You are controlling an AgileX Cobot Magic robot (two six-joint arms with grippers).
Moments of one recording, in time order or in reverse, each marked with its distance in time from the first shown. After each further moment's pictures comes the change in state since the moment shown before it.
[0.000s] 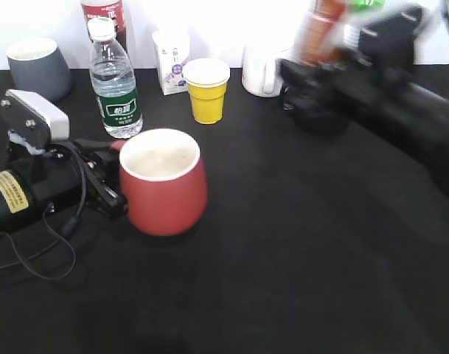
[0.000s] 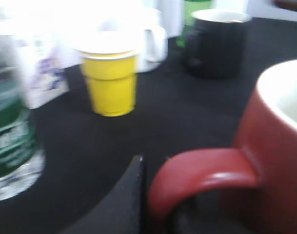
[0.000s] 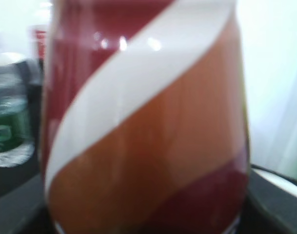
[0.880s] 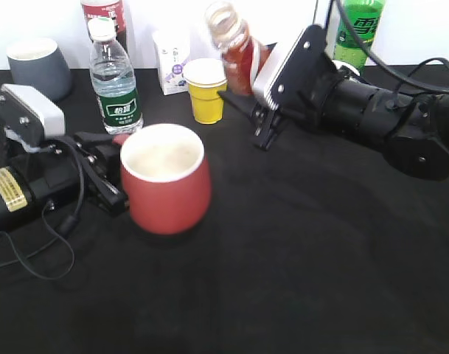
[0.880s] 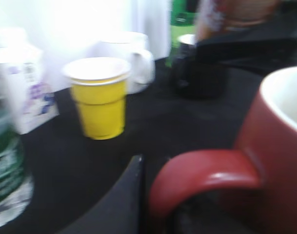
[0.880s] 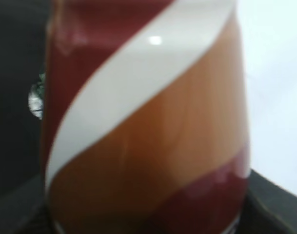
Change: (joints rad) left arm 0.000 0.000 0.000 0.032 -0.074 0.000; right arm 0.018 0.155 -0.178 -0.385 0.011 -0.289
